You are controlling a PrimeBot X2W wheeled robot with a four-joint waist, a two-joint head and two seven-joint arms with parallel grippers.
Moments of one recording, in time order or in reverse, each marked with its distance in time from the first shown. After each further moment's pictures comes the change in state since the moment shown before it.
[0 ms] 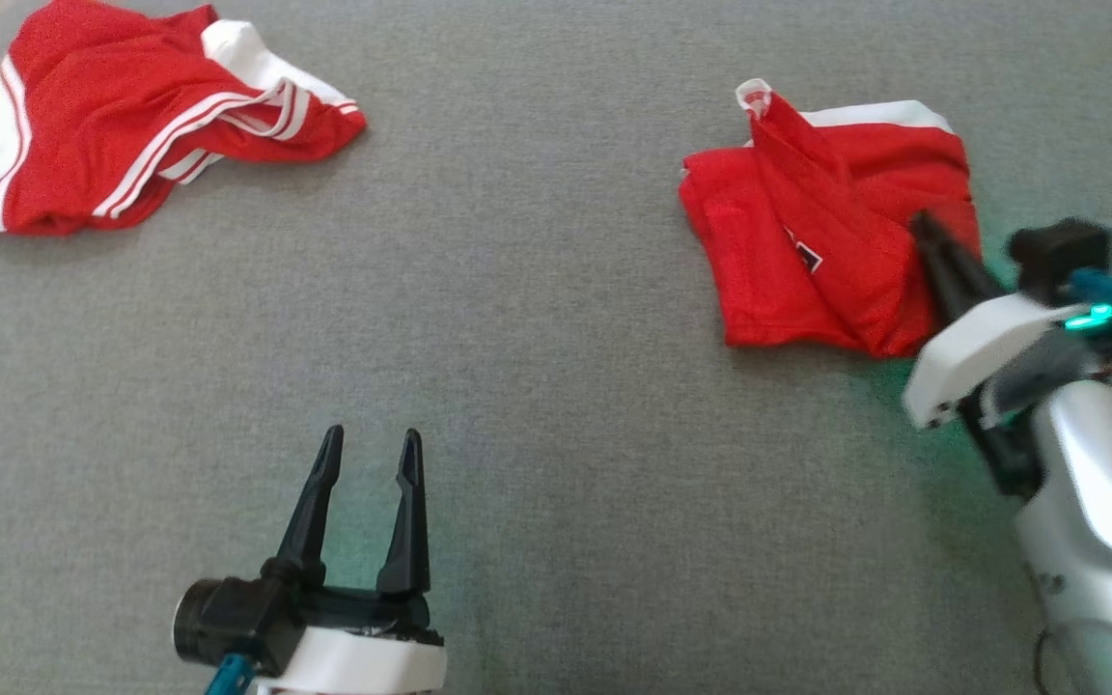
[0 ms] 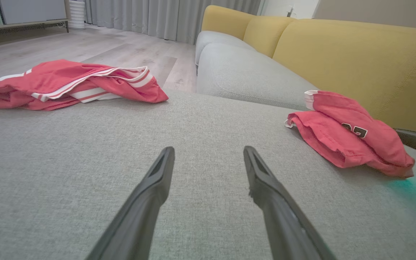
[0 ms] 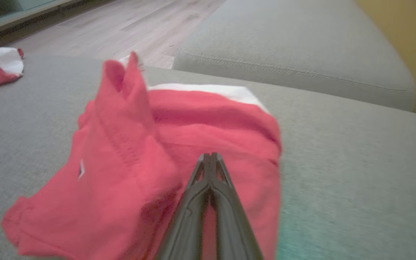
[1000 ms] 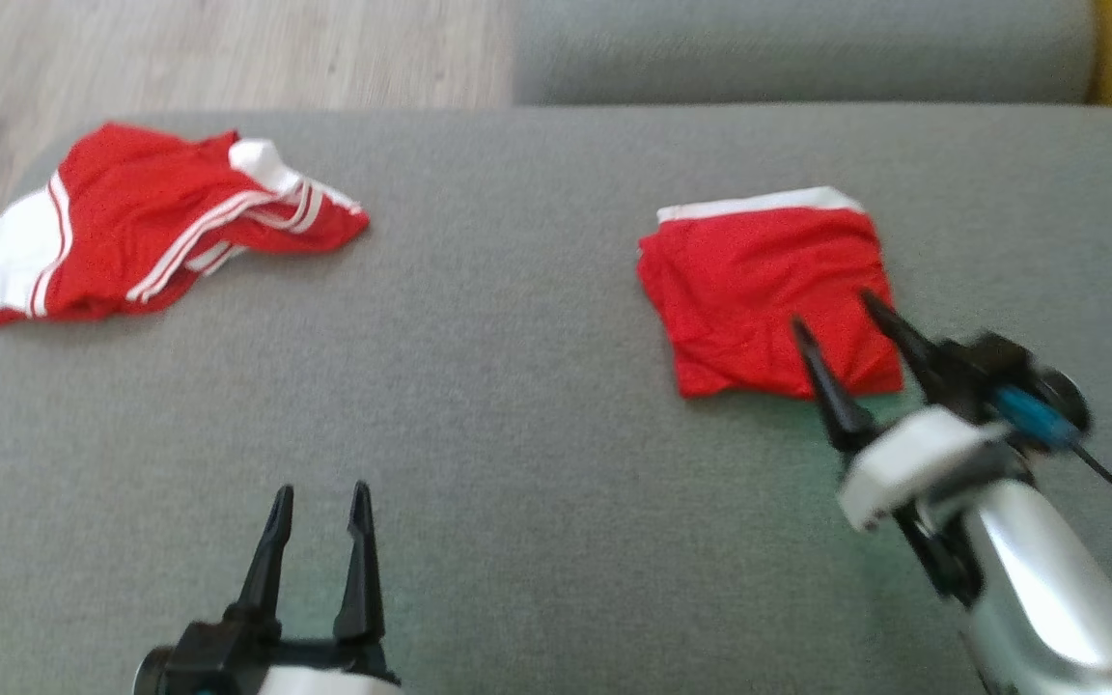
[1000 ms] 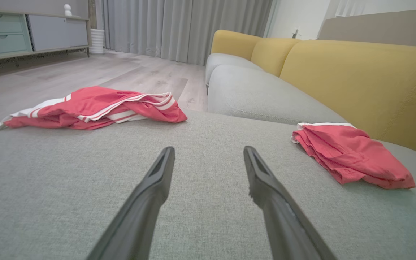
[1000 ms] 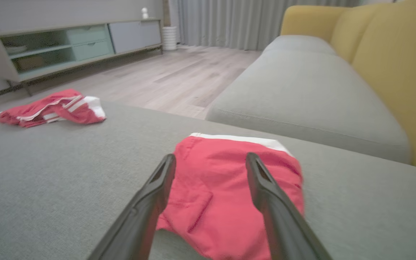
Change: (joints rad) left arm 0.065 0.000 0.086 0.066 0.011 0.008 0.000; right arm 0.162 0.049 0.119 -0.092 0.005 0.000 -0.131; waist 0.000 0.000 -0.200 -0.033
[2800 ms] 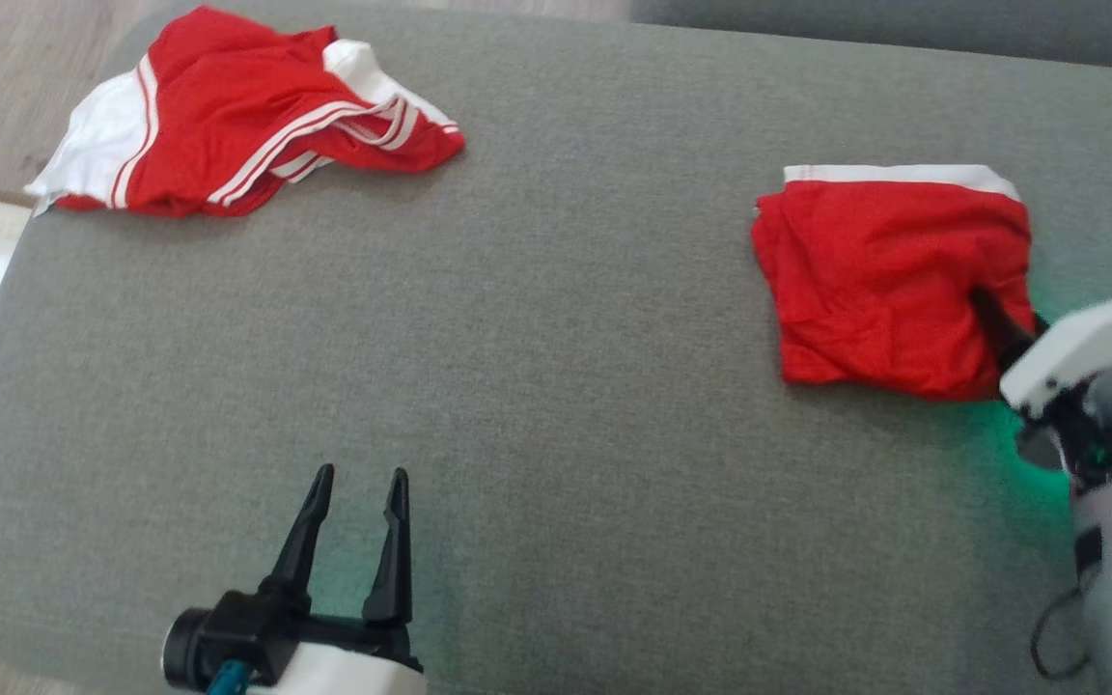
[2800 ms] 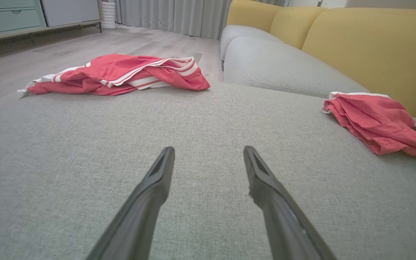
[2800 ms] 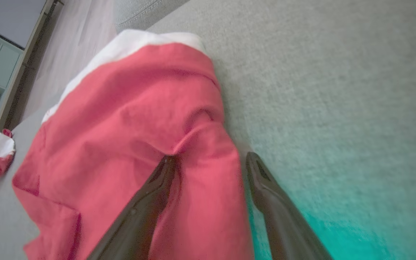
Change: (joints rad) left arm -0.061 -0.001 -0.022 0.069 0.038 -0.060 0.000; right arm -0.218 0.022 -0.465 0.365 0.301 0.000 0.470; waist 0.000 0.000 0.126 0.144
